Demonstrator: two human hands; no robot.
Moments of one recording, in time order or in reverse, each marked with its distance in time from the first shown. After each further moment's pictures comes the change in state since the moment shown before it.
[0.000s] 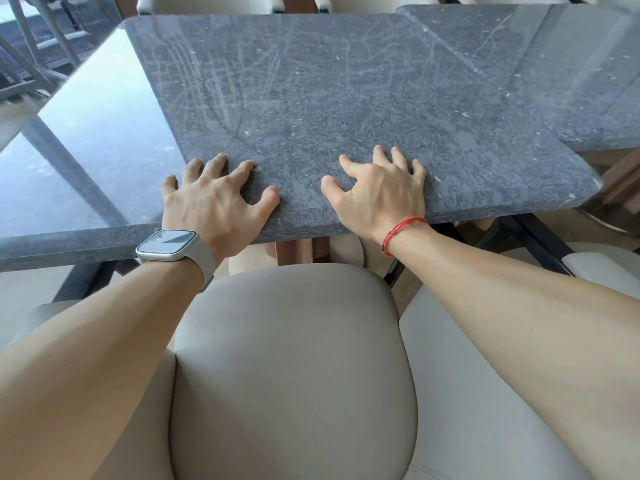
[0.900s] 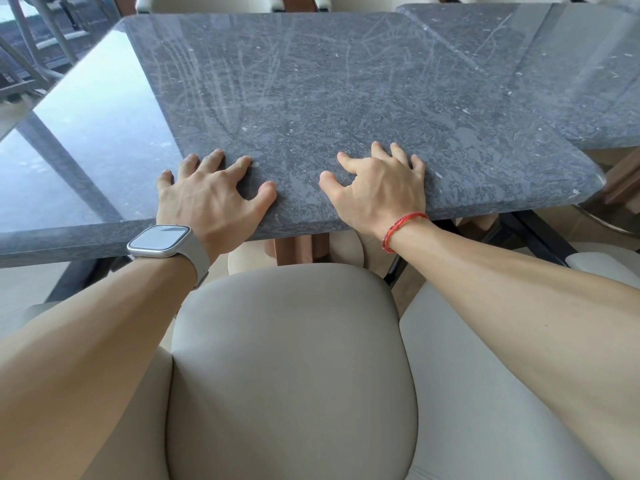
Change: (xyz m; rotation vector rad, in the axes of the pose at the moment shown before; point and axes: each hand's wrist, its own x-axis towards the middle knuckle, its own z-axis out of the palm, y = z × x) left_hand 0.003 0.001 -0.004 -0.025 -0.017 -0.010; right_hand 0.002 -0.001 -0.005 0.050 0.005 -0.010
